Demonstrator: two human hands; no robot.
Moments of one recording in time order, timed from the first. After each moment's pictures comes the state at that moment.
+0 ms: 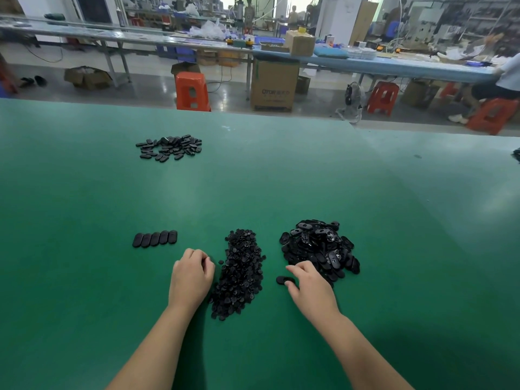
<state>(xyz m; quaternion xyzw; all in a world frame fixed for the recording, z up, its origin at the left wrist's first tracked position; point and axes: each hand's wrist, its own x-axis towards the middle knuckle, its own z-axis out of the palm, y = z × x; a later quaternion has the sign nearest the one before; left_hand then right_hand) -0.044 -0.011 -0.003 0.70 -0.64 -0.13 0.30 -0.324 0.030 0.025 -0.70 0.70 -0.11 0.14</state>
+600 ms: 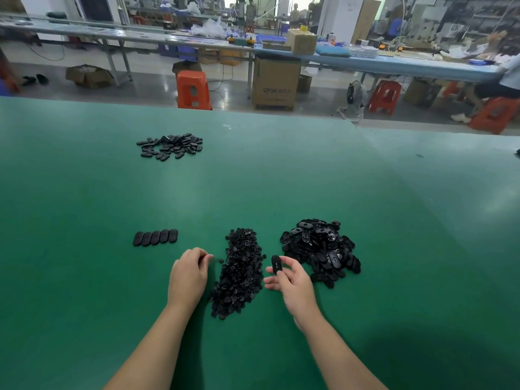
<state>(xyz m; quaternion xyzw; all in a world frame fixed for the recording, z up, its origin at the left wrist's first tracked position) -0.040 -0.013 -0.003 0.69 -0.62 -0.15 0.34 -0.280 0.030 0.023 -0.39 0.56 -0.49 0.54</state>
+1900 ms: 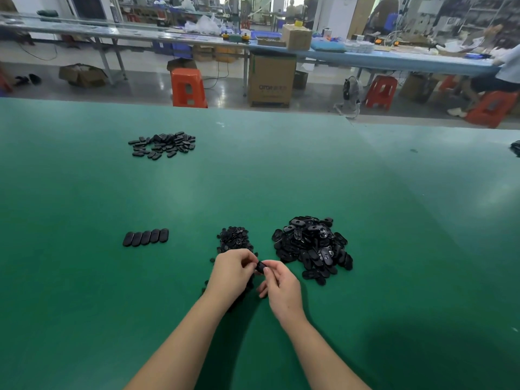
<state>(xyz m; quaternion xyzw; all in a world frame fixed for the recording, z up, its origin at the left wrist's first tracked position) -0.140 0.001 0.057 0.64 -0.65 -0.31 0.28 -0.273 0.036 0.013 -0.49 0.62 -0.46 0.41</state>
